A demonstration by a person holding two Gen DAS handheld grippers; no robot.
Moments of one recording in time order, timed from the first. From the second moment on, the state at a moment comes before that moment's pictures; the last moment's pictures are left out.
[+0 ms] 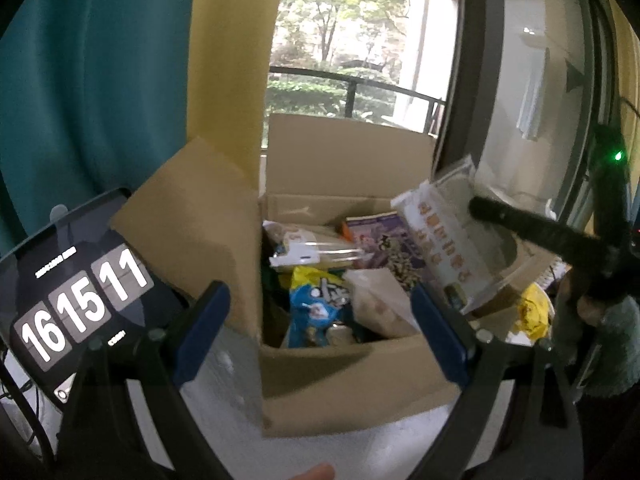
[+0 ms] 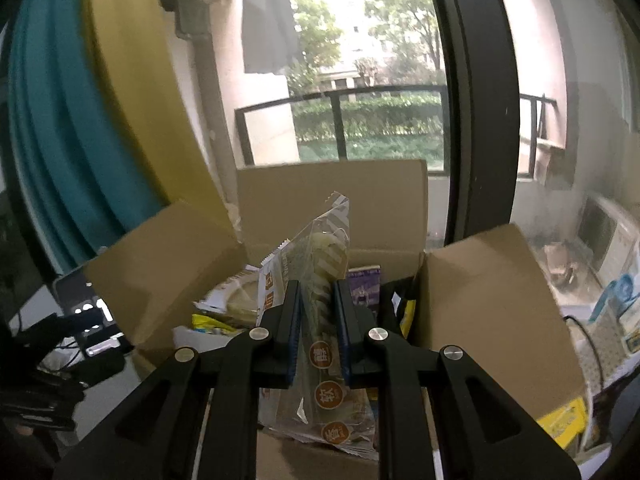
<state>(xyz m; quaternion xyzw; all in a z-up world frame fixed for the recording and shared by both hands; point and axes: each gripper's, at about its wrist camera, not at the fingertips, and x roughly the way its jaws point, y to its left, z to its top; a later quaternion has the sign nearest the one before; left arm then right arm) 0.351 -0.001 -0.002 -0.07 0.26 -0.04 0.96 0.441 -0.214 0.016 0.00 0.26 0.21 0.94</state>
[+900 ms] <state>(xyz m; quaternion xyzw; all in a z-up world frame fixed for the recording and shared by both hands) 0.356 -0.011 -0.009 -0.06 0.28 -0.04 0.96 0.448 -0.203 -0.038 -0.04 0.34 0.14 0.93</state>
